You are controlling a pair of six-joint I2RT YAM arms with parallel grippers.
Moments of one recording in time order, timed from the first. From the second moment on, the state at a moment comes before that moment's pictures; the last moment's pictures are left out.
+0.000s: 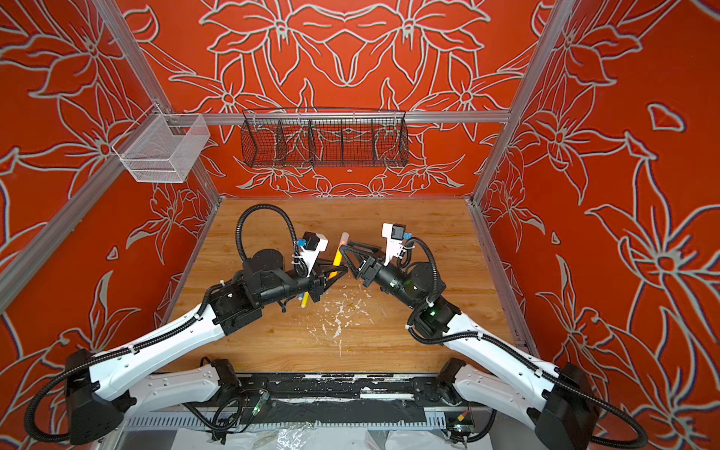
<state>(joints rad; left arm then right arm) -0.81 1.07 0.91 -0.04 0.22 -0.24 0.76 0.94 0.66 0.55 -0.18 0.78</state>
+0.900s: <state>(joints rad) -0.81 1.11 0.93 -0.07 0.28 -0.13 0.76 0.99 0.84 0.32 -0.13 0.72</state>
